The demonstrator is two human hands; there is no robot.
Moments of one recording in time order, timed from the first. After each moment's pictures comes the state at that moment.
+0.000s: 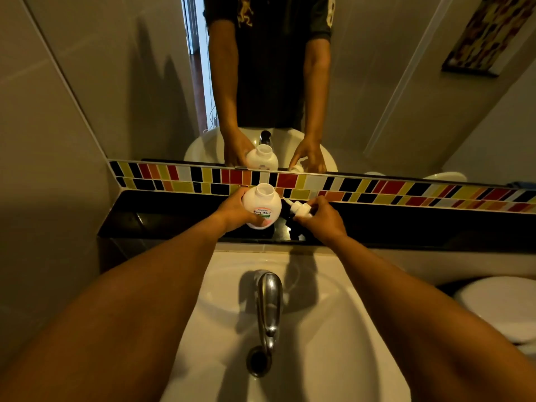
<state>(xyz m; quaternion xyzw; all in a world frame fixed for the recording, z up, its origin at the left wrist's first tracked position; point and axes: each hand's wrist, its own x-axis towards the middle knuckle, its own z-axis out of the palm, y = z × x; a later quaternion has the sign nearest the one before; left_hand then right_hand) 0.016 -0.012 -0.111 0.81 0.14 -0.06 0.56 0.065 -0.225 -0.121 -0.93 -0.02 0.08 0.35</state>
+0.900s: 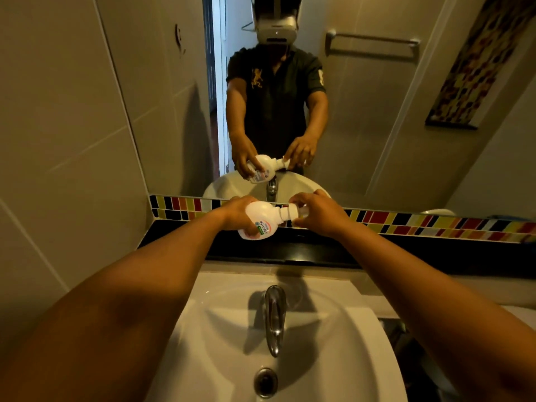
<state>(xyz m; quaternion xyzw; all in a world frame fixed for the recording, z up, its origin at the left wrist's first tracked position) -0.039 0.003 -0.002 0.92 0.05 -0.09 0.37 0.019 -0.223 0.011 -0.93 -0.30 -0.01 0.19</state>
